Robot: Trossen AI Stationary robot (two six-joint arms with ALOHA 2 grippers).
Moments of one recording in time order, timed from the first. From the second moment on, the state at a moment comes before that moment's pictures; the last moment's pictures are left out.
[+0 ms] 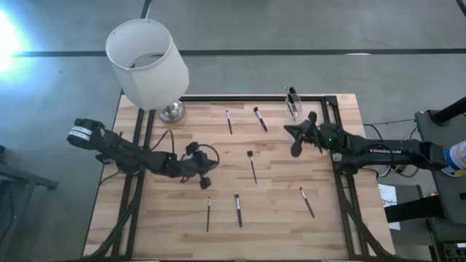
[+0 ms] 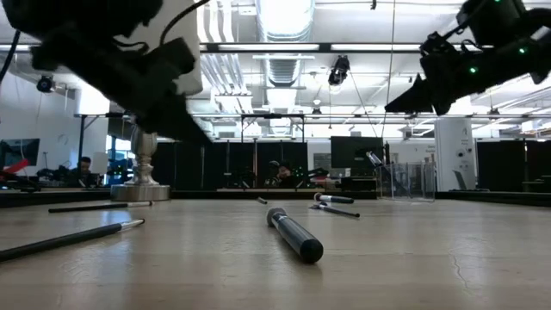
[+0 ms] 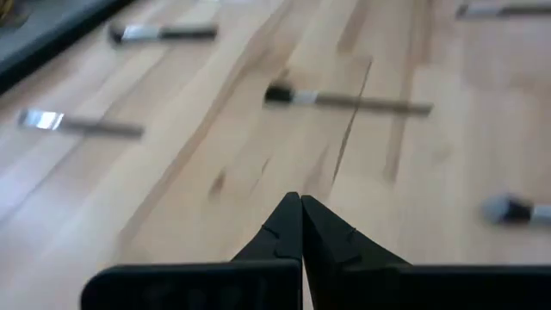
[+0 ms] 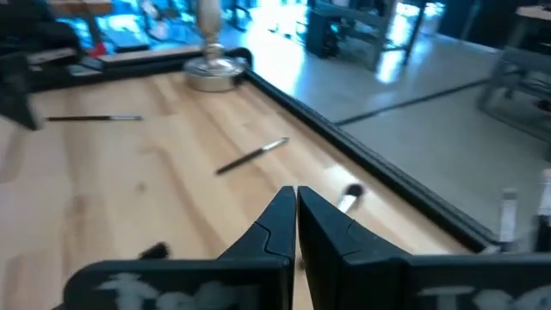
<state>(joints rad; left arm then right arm) -0.24 1.35 0.53 0.19 -0.53 -0.35 -0.26 0.73 0.24 0.23 0.27 0.05</state>
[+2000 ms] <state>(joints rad) 0.11 1.20 0.28 -0.06 -0.40 -0.70 -0.19 0.74 0.17 0.36 0.26 0.07</state>
